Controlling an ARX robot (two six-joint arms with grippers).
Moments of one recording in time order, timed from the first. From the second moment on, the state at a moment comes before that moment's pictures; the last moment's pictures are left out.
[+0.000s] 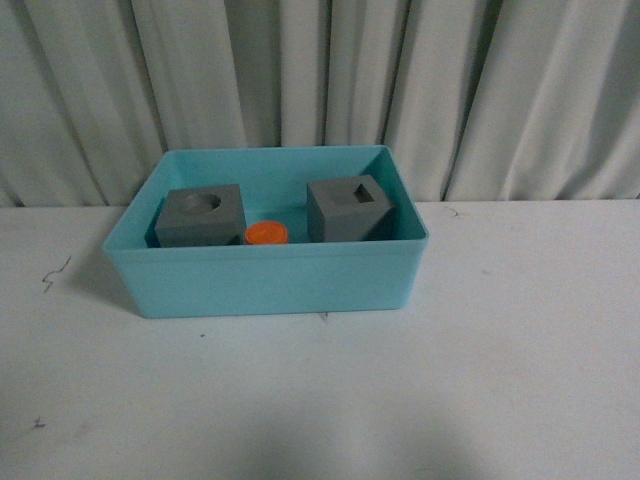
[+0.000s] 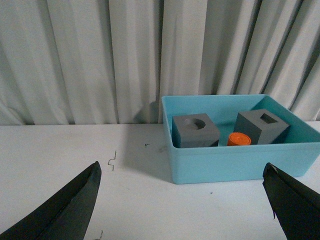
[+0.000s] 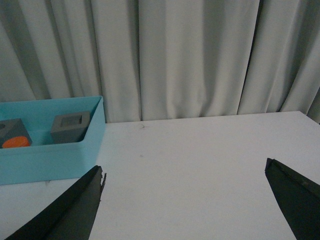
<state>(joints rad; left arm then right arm) 0.00 0.01 0.01 0.00 0.00 -0.01 0.00 0.00 0.01 0.00 0.00 0.01</state>
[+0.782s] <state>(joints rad) 0.00 0.01 0.01 0.00 0.00 -0.01 0.00 0.00 0.01 0.00 0.00 0.01</state>
